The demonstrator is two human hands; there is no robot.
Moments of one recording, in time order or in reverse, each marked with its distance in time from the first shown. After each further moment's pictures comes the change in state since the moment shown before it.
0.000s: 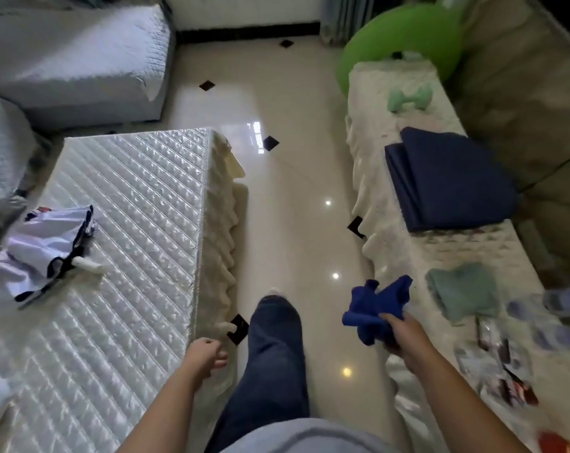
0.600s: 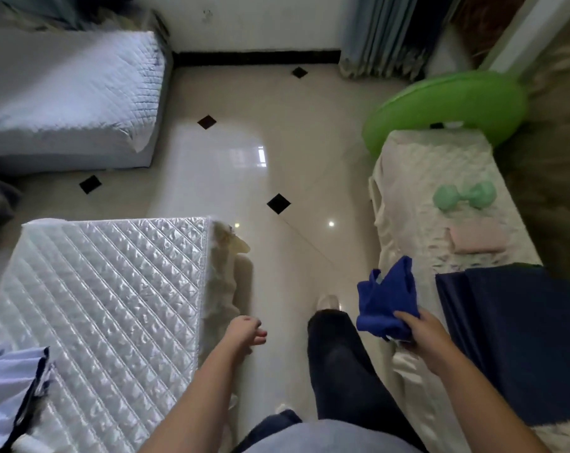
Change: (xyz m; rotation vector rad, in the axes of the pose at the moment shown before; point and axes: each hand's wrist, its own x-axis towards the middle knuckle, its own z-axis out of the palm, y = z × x) left_hand 0.232 0.478 -0.038 -0.060 -0.123 0.019; right_hand 0.245 -0.403 0.177 -0.082 -0.024 -0.095
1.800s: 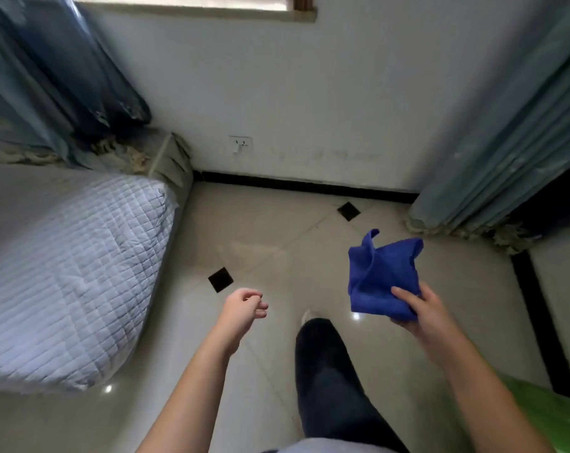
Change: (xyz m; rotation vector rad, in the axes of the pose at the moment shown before) left_hand 0.393 0.947 -0.254 -0.166 0.135 0.291; right_hand 0.527 -0.869 0.400 0.067 -0.241 -0.293
